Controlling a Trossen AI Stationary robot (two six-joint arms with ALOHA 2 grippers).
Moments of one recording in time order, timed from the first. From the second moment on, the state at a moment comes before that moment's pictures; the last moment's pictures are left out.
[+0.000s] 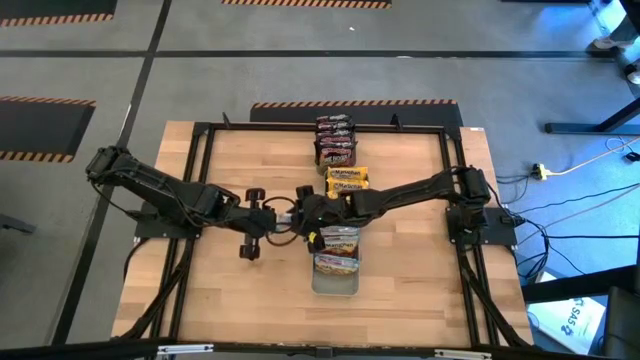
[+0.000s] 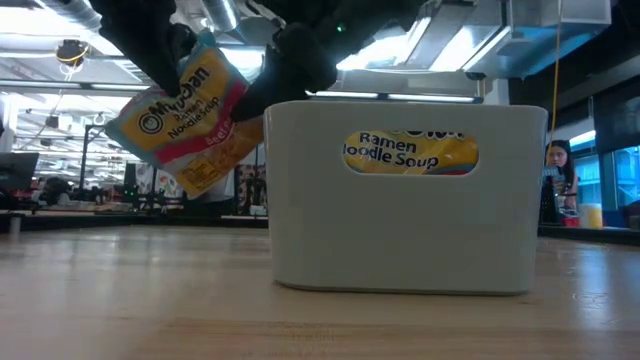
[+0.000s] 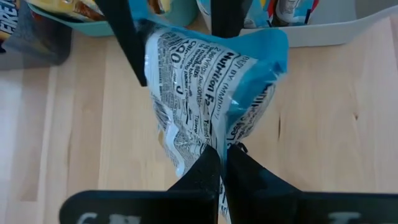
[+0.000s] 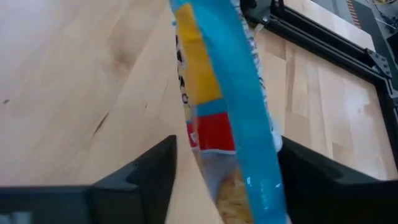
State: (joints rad) left arm -0.31 1.26 1.01 -0.82 -0.27 -0.22; right arm 0.10 2.00 1.51 -0.18 0.11 -0.36
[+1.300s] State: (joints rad) left arm -0.33 1.27 0.98 -0.75 -0.42 -0.44; right arm 0.11 1.95 1.51 -0.17 0.14 -0.13
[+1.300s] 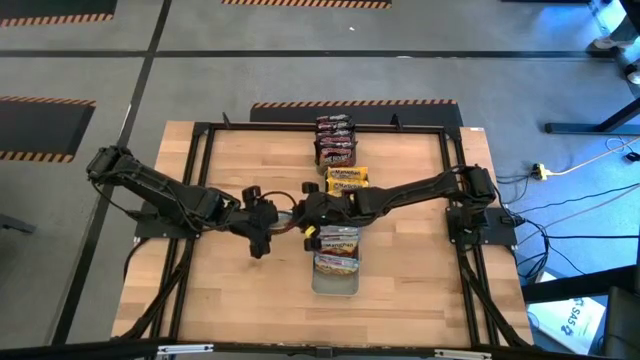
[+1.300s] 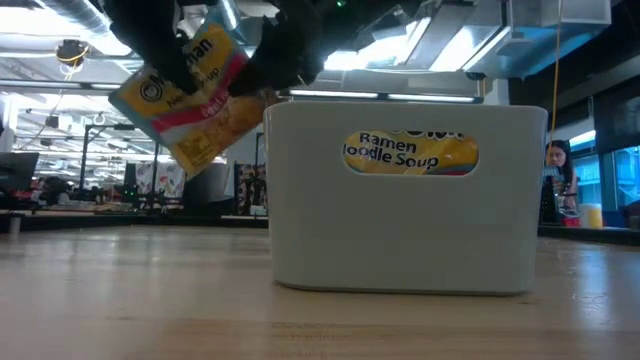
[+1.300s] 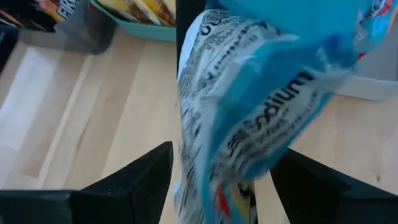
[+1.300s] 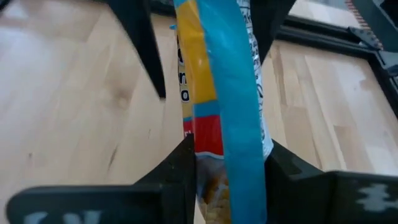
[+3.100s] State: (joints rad) left arm -0.44 1.78 1.60 -0.61 -0.22 -0.22; right arm 0.97 1.49 1.07 -0.74 0.75 1.07
